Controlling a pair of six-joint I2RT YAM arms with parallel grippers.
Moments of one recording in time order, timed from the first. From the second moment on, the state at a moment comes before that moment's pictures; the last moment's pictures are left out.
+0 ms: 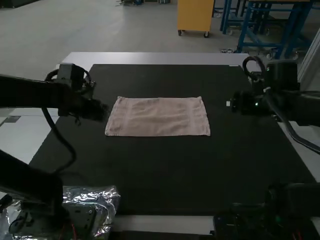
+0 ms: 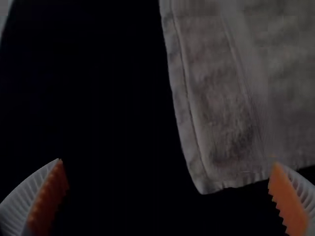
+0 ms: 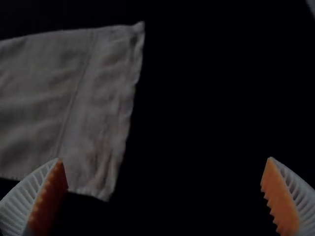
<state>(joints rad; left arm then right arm) -0.06 1.27 0.65 -0.20 -0.02 0.10 0.08 1.06 0.60 -0.16 -0.12 -0.02</state>
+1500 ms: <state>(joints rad) -0.06 1.88 0.96 0.08 -0.06 0.05 0.23 2.01 1.05 0.17 -0.08 -0.03</state>
